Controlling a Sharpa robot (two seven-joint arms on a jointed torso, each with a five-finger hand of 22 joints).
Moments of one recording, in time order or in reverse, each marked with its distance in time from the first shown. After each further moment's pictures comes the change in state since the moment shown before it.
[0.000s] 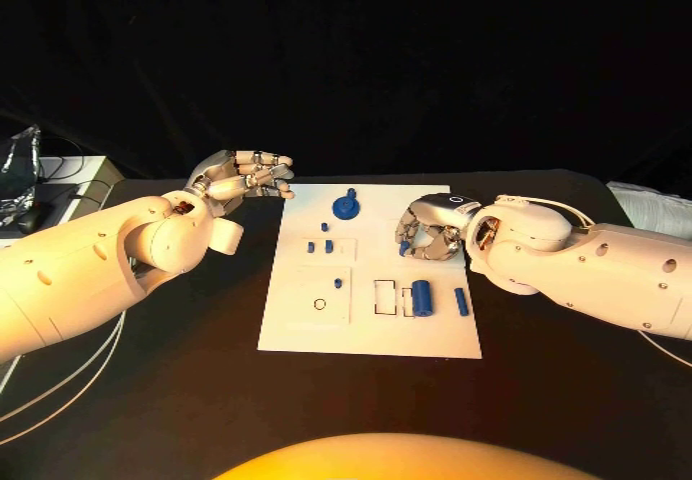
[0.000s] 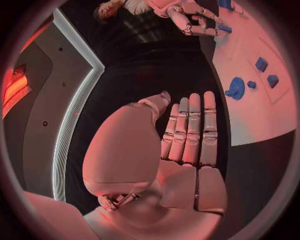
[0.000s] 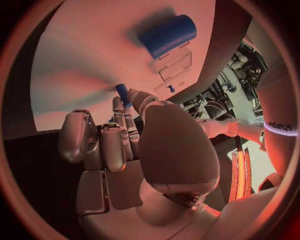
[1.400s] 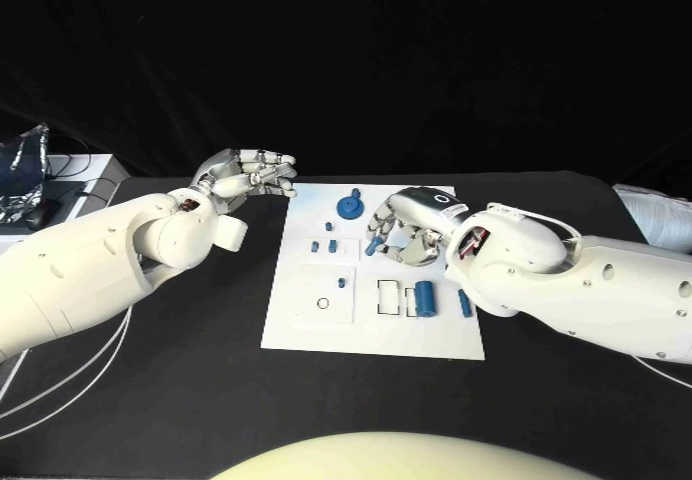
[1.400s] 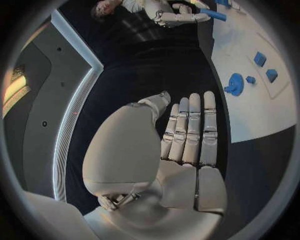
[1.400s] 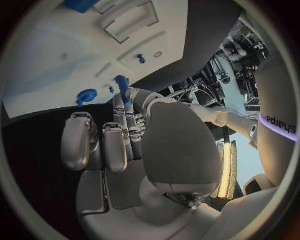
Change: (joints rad) left arm 0.000 0.015 0.000 -0.034 0.000 0.002 -0.001; left_hand 0.000 0.000 0.000 0.000 0.000 0.000 0.000 0.000 0.000 0.000 0.000 0.000 0.000 0.000 0.000 0.004 0.004 0.000 0.000 0.000 0.000 0.000; right arm -0.020 0.009 0.023 0.205 -0.024 -0.176 -0.098; right_hand -0.010 0.004 0.157 -0.053 -0.003 0.072 -0.024 0.076 0.022 0.118 -0.026 -0.031 0.021 -0.004 -0.025 0.004 0.011 0.000 0.012 -0.020 0.086 0.000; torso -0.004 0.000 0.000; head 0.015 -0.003
